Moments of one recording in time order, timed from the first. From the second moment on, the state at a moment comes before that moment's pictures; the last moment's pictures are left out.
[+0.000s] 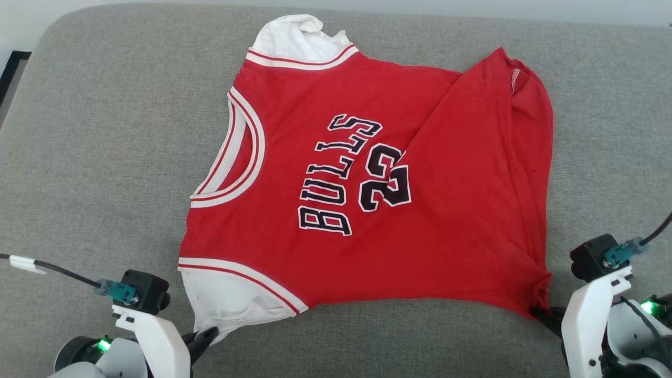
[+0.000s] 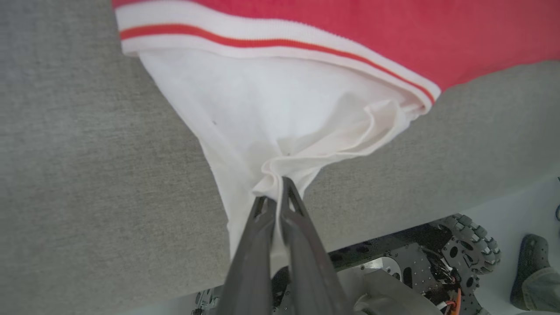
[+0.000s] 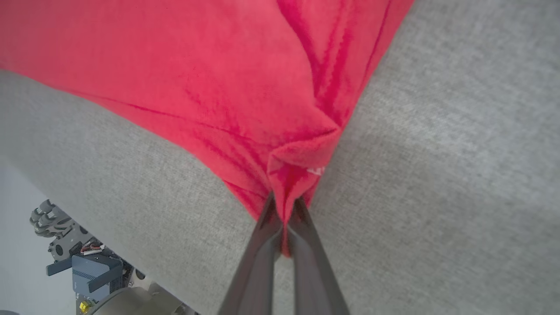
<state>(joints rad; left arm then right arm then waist) -0.34 0.94 -0.97 -0.11 -1.23 0.24 0.26 -0.05 -0.46 0.15 -0.11 0.60 0.13 0.90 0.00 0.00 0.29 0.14</state>
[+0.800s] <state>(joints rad) -0.61 1.10 -0.84 -0.21 -1.06 0.20 0.31 -0.09 -0.34 -0.01 -0.30 0.52 0.13 0.91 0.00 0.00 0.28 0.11</state>
